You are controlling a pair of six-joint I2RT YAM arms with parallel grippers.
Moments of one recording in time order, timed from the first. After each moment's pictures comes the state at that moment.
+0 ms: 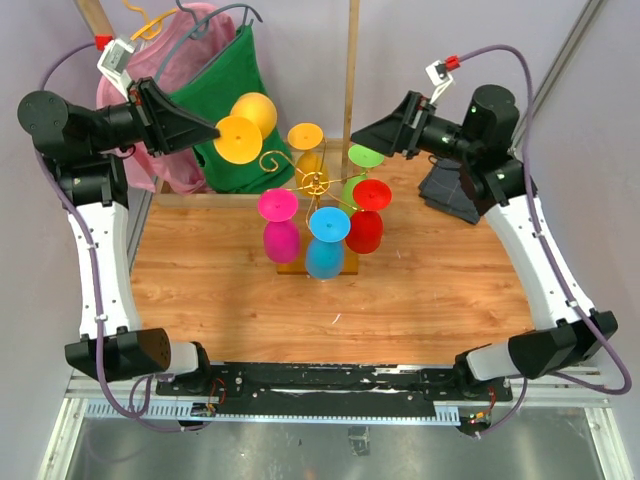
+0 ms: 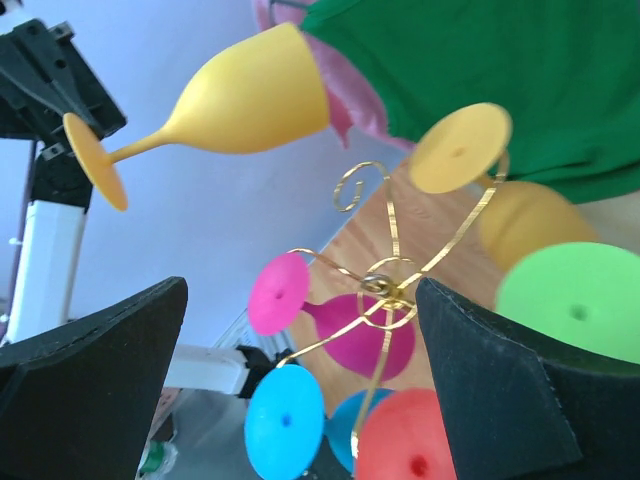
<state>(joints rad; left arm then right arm) 0.23 1.35 1.73 0.22 1.46 -1.00 0.30 1.40 1.66 -0.27 -0.76 0.70</state>
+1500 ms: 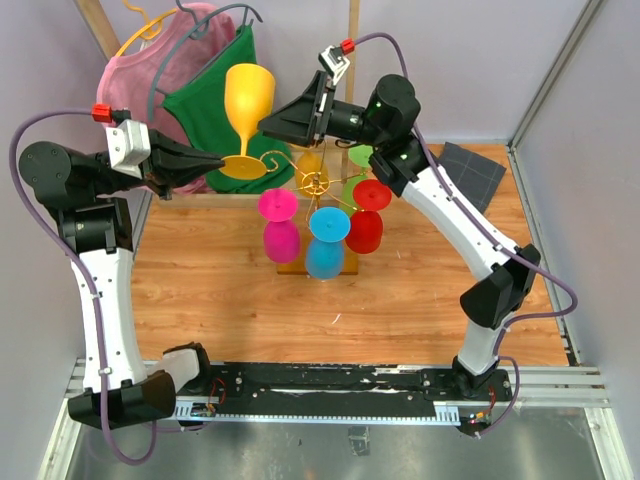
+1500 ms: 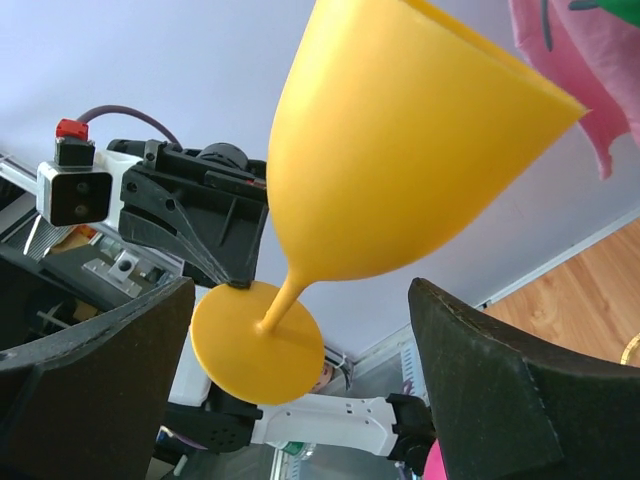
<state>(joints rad) 0.22 1.10 1.49 0.23 1.51 -0.23 0.66 1.80 1.98 0.14 -0.76 1.12</state>
